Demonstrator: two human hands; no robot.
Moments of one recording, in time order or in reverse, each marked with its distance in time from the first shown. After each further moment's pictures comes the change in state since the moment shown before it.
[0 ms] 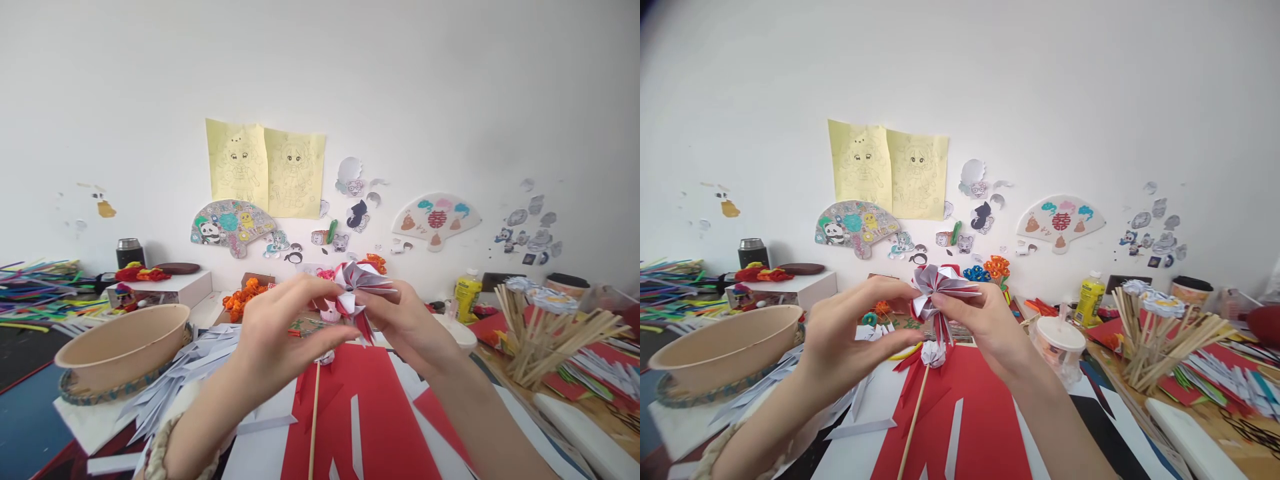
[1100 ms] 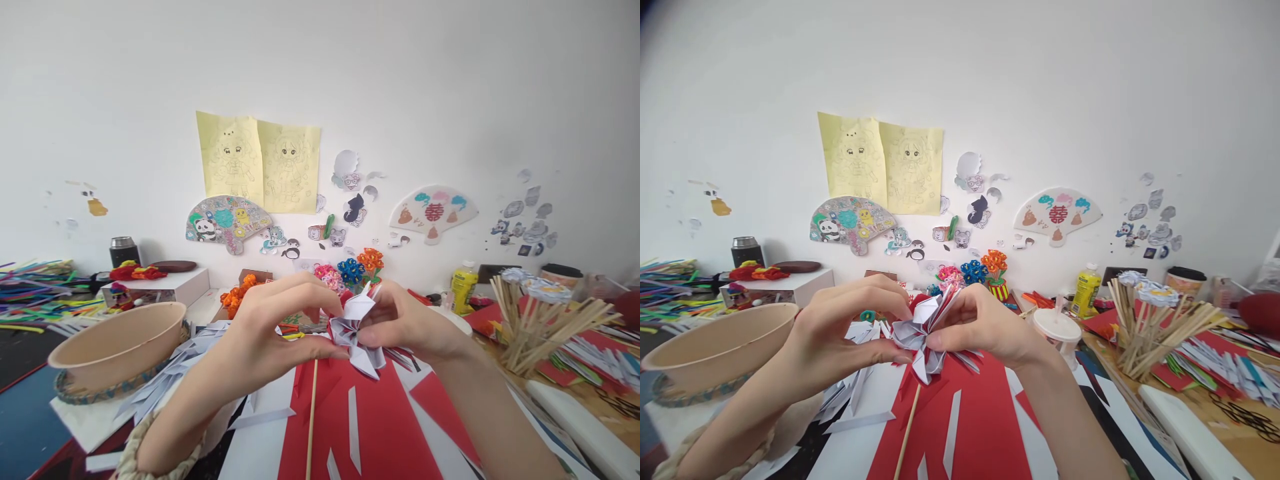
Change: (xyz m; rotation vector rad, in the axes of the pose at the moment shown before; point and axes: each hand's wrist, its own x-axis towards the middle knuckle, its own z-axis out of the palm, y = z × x) left_hand 0.006 -0.005 -0.017 -0.247 -0.290 -0.015; right_hand -0.002 -0.003 -0.021 -0.029 -0.406 0.168
